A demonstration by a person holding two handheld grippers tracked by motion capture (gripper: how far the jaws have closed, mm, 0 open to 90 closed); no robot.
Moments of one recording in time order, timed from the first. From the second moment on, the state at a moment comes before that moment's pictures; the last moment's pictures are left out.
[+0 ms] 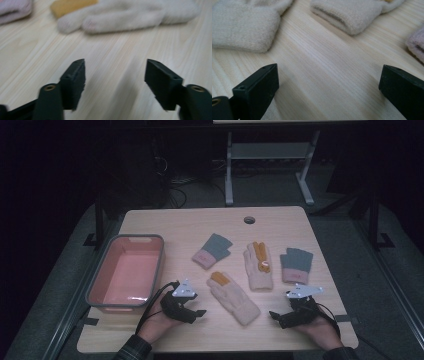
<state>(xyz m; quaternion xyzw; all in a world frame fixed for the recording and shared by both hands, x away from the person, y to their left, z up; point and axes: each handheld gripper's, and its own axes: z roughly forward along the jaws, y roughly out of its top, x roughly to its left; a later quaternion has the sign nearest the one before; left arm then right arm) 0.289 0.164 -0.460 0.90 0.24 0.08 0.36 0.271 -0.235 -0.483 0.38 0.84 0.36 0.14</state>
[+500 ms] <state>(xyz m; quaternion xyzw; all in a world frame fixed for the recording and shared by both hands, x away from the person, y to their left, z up) 0.285 0.178 -0.477 0.89 0.24 0.10 0.38 0.270 -0.228 -0.469 0.38 0.85 0.35 0.13</state>
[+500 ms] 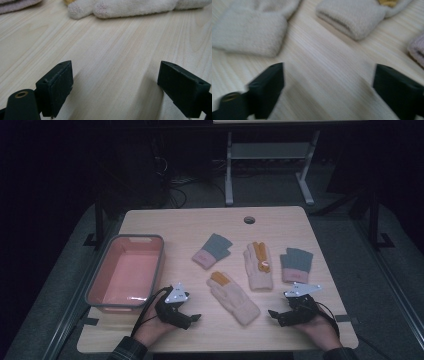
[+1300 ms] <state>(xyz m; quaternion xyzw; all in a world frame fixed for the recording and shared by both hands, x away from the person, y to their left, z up) 0.285 0.178 -0.477 0.89 0.24 0.10 0.38 0.340 -0.169 -0.442 0.36 0.85 0.38 0.10</state>
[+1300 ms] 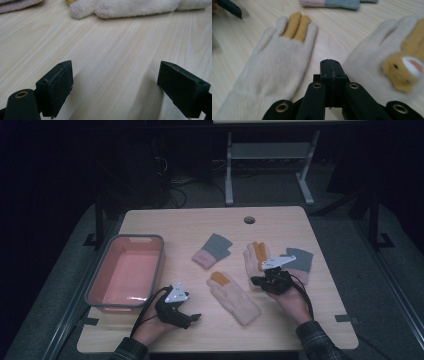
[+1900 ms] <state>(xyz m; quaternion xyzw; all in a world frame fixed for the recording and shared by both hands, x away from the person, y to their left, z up) 0.285 0.178 -0.477 0.89 0.24 0.10 0.38 0.349 -0.170 -0.457 0.37 0.86 0.34 0.09</state>
